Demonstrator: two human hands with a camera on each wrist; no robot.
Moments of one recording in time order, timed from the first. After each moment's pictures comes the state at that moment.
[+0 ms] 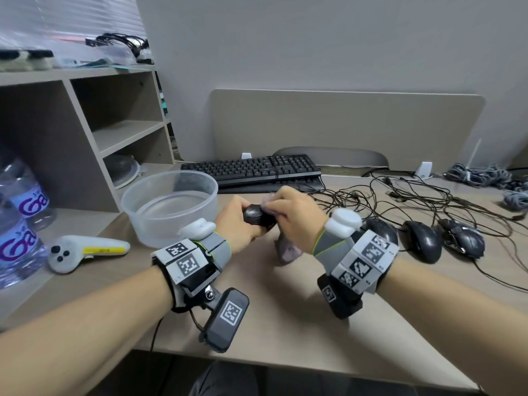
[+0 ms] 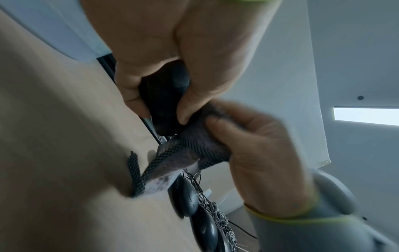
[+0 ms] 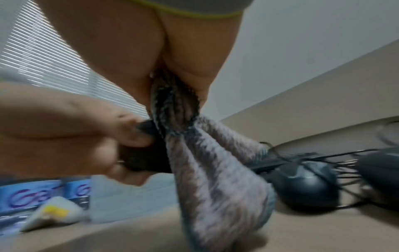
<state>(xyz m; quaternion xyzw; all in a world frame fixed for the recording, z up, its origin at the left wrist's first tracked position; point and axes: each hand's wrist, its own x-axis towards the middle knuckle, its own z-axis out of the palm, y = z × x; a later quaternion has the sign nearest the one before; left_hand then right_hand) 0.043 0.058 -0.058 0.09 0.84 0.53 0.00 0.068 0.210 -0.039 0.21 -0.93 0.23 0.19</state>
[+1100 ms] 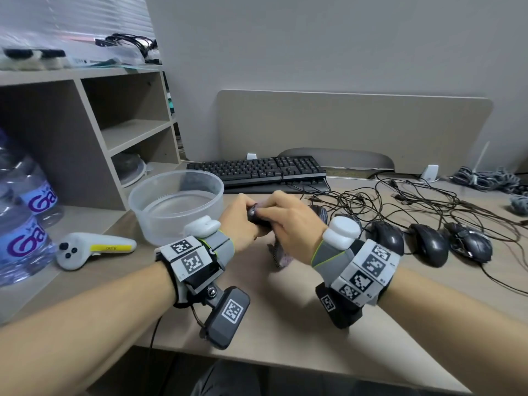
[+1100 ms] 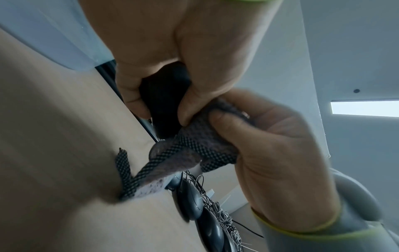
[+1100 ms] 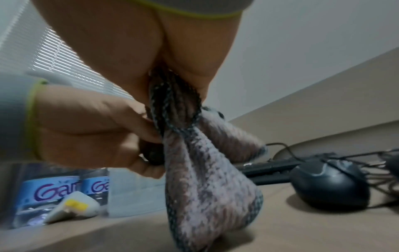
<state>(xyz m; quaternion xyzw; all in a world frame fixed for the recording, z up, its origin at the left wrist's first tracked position) 0.042 0.051 -0.055 0.12 0.85 0.52 0.00 0.079 0.191 -0.038 0.28 -0.91 0.24 0.20</state>
